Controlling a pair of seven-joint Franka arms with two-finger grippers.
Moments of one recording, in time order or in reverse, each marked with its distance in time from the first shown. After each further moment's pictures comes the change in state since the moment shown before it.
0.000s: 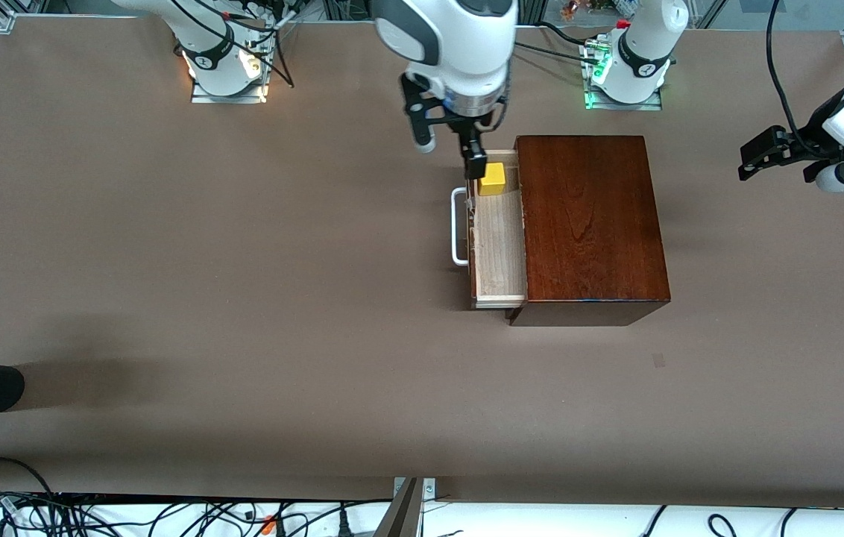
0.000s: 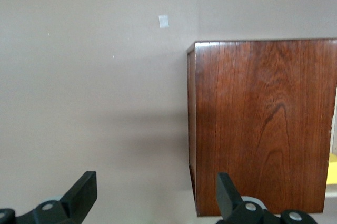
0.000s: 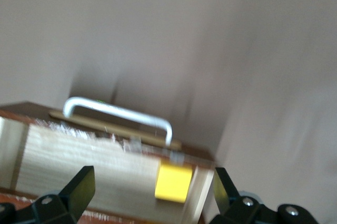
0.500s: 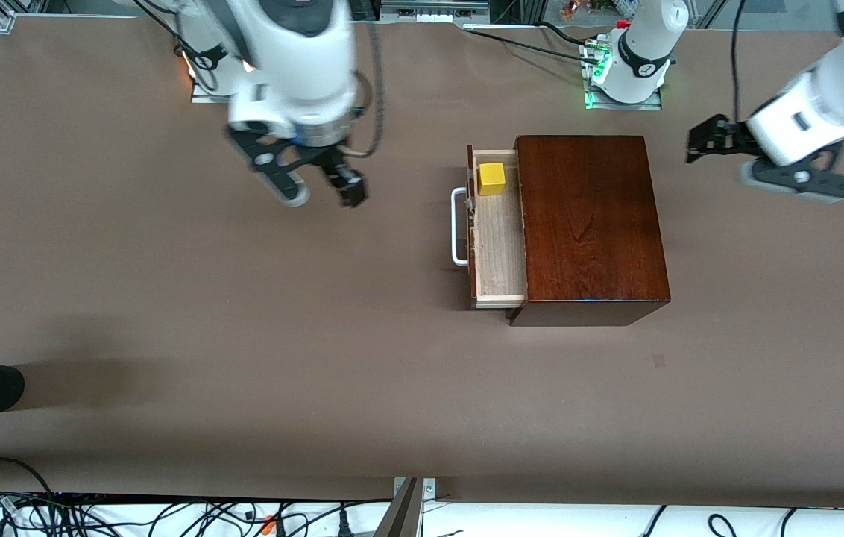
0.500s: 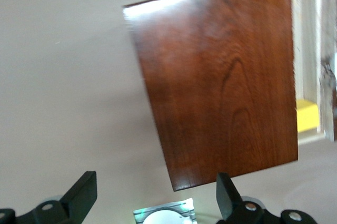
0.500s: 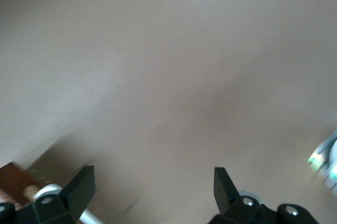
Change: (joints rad) left arm -0.016 0.048 -0.108 -0.004 -0.065 -0.062 0.137; right arm -0.098 -0.219 -0.264 -0.146 0.002 -0.143 -0.863
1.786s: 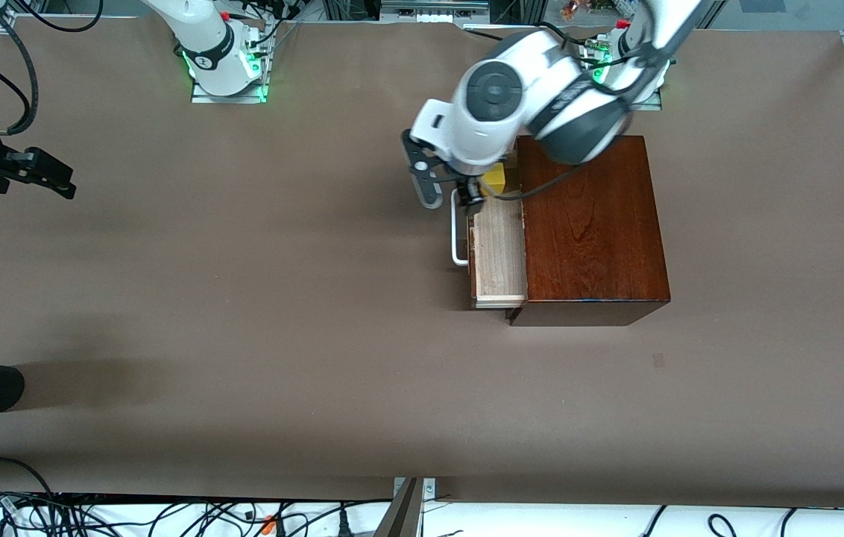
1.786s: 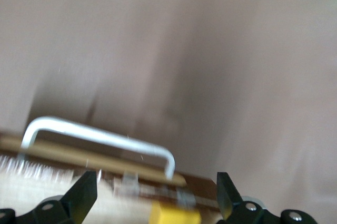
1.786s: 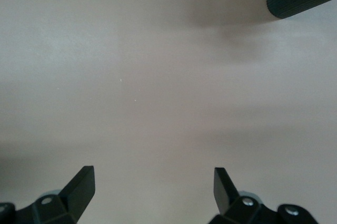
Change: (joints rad) left arm -0.204 0.481 -0.508 0.068 0.184 0.461 0.294; right arm -0.628 -0.380 0.043 -0.466 0.000 0.189 -1.239
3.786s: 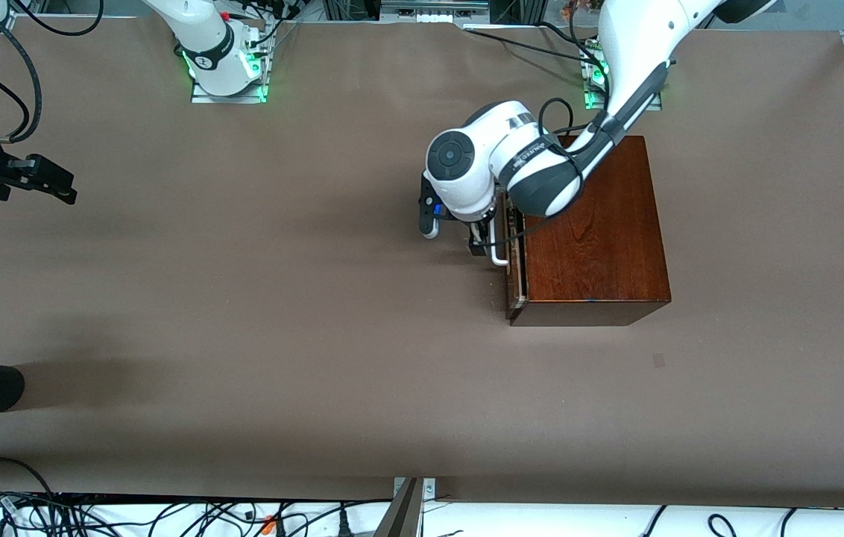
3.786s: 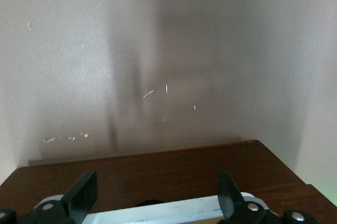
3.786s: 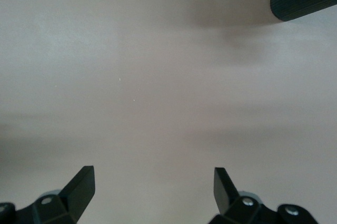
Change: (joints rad) left arm 0.008 0.176 0.021 0.038 0.319 -0.120 0.231; right arm -0.024 0.027 0.024 0.016 0.001 -0.001 -0.017
